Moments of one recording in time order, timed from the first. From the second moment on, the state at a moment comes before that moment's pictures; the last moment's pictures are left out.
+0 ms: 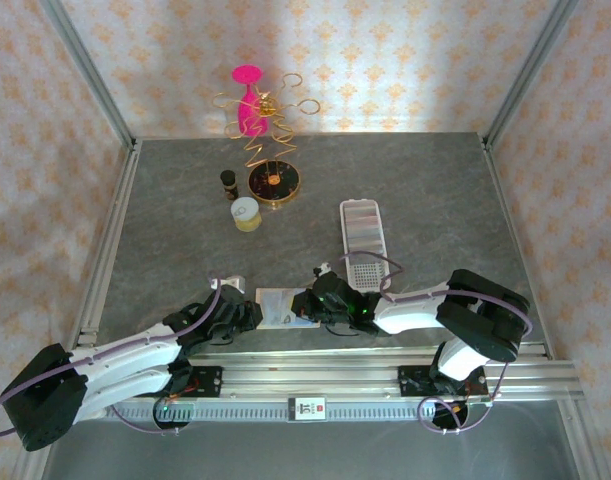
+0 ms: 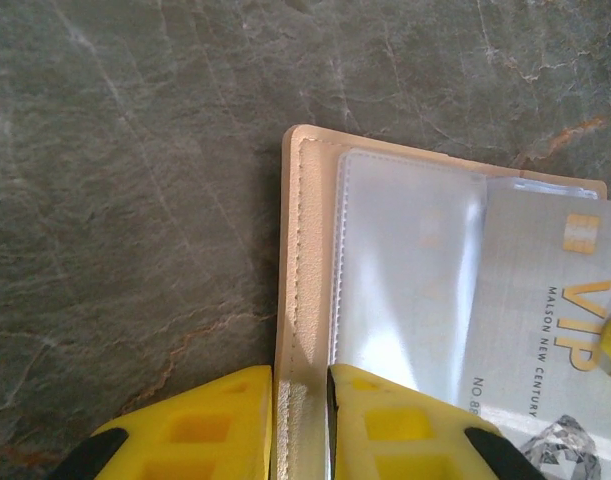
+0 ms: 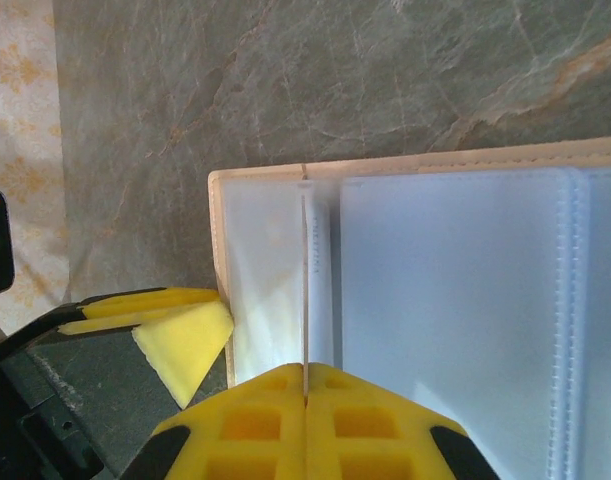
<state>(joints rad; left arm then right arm) -0.75 0.90 0.16 -0.11 -0.03 -0.96 1.07 1.56 0.53 0.37 -0.08 1.22</state>
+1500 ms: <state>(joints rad) -0.75 0.87 0.14 -0.10 -0.03 -0.96 1.07 1.59 0.58 0.30 -0.08 1.22</state>
